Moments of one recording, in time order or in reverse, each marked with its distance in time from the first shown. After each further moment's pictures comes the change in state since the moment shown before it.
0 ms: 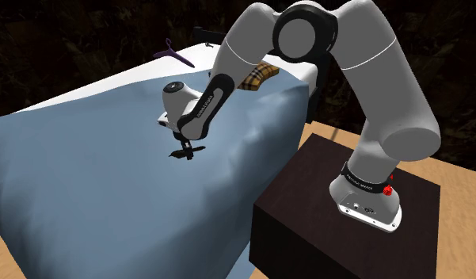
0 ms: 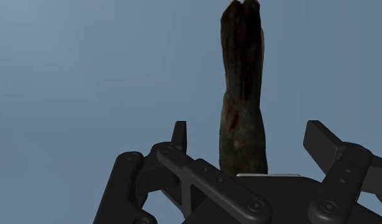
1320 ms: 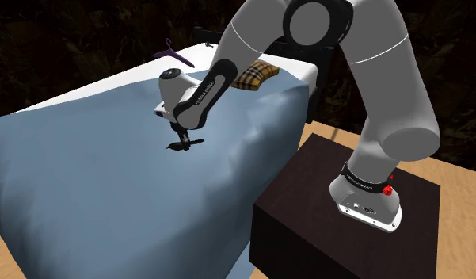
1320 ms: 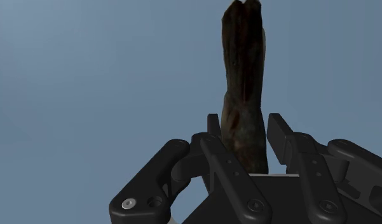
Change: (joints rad) arm -0.010 -0.092 0.015 -0.025 0.014 -0.067 -0.015
